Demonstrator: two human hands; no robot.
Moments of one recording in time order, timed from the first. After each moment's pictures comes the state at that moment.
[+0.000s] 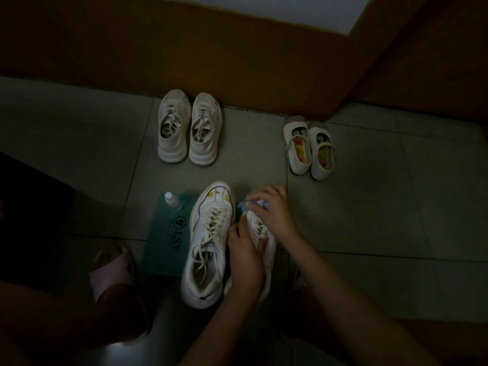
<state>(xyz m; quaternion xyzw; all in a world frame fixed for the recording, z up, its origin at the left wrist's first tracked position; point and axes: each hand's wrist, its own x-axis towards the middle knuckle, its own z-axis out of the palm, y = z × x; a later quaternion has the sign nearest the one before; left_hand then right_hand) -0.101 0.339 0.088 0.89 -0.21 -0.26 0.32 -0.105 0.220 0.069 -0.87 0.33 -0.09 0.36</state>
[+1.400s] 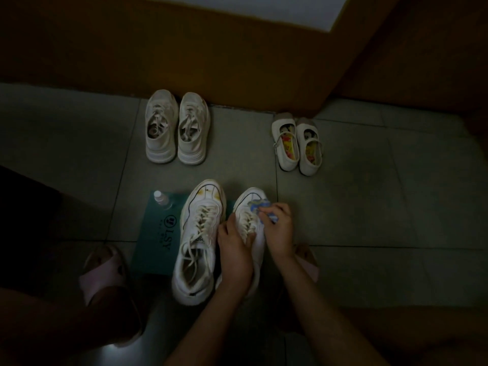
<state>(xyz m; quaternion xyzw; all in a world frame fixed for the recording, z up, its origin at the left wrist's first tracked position) -0.105 0.340 0.088 0.89 -0.21 -0.22 0.33 -0.146 0.247 0.057 -0.69 0.53 -0.23 0.44</state>
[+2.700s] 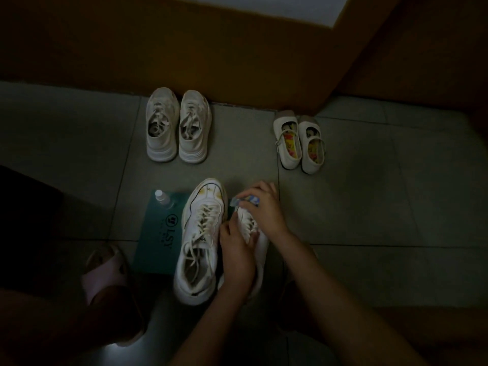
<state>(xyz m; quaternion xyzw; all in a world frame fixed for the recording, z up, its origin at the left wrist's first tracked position) -0.102 0.339 0.081 0.89 -0.20 -0.26 0.33 -0.106 0.225 0.069 -0.85 0.35 -0.09 0.38</state>
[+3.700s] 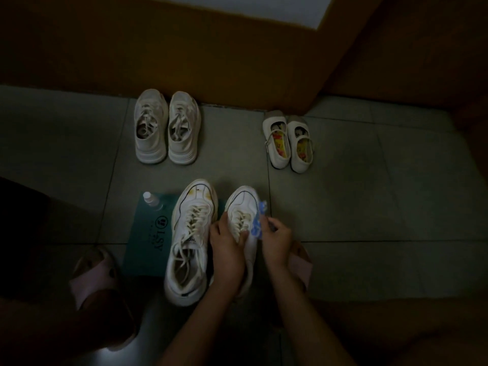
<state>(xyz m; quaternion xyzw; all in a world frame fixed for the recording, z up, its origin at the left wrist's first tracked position) -0.104 0.343 0.084 0.87 -0.19 -0.27 0.37 -0.163 0.268 0.063 -0.56 0.62 -0.23 0.49</state>
